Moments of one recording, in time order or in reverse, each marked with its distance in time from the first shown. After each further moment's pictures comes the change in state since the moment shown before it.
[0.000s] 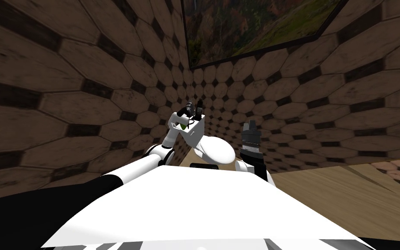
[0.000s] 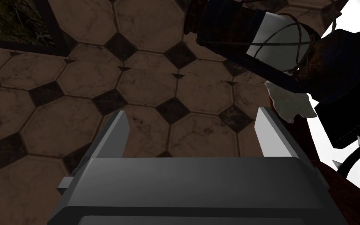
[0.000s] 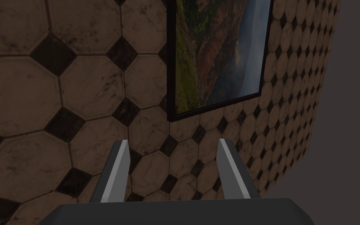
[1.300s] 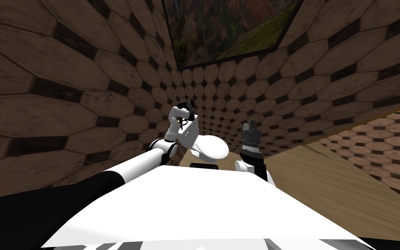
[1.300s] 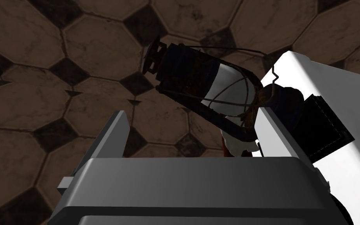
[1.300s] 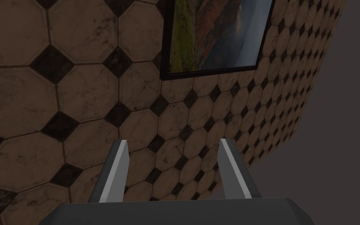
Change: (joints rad) left arm -0.149 -0.041 0.093 0.137 0.010 0.222 0.083; right arm 0.000 0.000 0.000 0.000 0.000 0.000 0.000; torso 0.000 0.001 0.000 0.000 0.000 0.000
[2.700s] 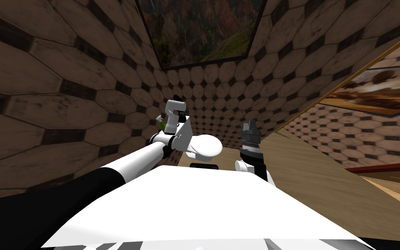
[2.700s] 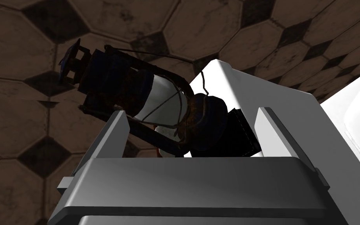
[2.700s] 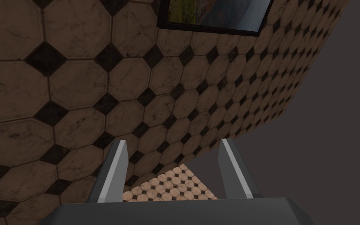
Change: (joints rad) left arm -0.170 -0.012 0.190 0.180 -0.039 0.353 0.127; right arm 0.000 0.000 0.000 0.000 0.000 0.000 0.000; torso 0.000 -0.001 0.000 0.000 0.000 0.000
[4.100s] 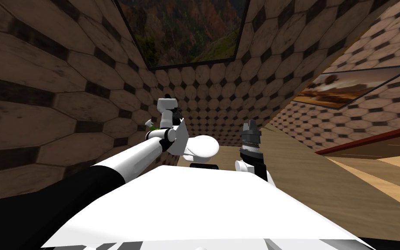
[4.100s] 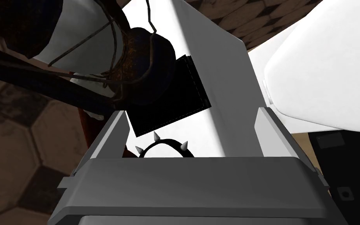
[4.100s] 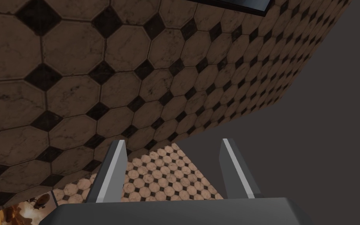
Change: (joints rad) left arm -0.110 0.055 0.264 0.217 -0.125 0.337 0.133; right arm 0.000 0.000 0.000 0.000 0.000 0.000 0.000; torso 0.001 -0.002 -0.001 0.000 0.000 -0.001
